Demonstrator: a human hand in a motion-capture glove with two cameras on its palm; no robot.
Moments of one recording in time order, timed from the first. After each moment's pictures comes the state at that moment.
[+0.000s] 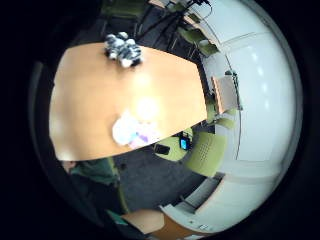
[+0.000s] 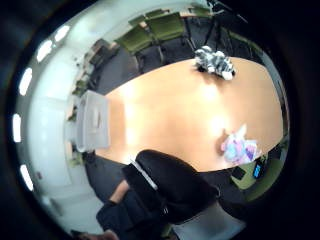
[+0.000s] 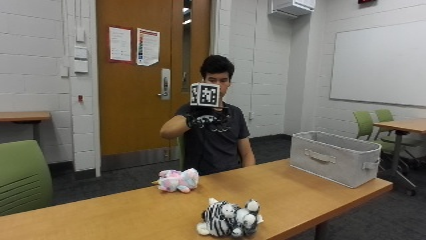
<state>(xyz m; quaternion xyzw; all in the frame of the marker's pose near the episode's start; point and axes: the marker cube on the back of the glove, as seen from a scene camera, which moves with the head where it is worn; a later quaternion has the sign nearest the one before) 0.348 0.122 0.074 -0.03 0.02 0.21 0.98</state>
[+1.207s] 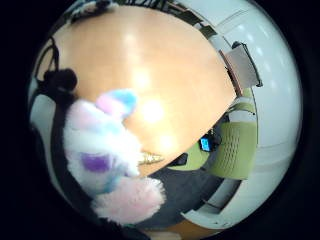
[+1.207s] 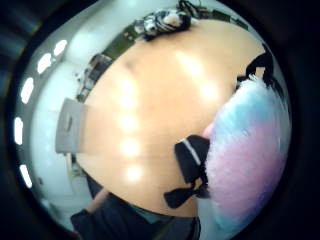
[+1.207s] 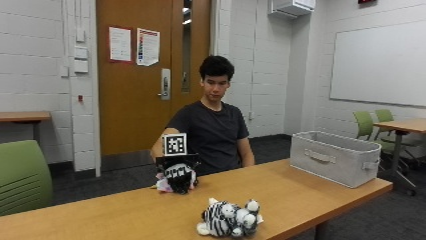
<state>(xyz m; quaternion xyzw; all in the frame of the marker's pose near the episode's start) 0.440 0.199 0.269 0.04 -0.02 0.16 0.99</state>
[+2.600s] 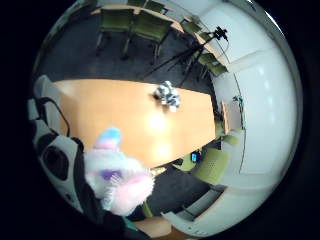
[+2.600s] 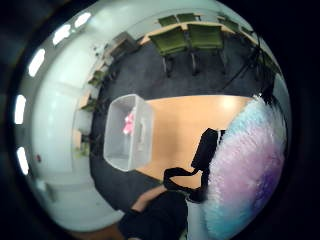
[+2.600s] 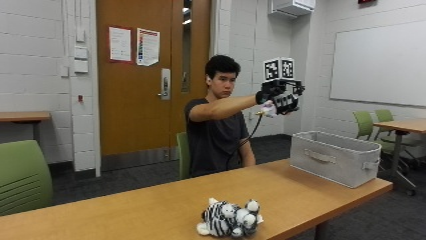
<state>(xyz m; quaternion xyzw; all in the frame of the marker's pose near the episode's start) 0.128 -0.023 -0.020 0.04 -0.02 -0.01 1.00</state>
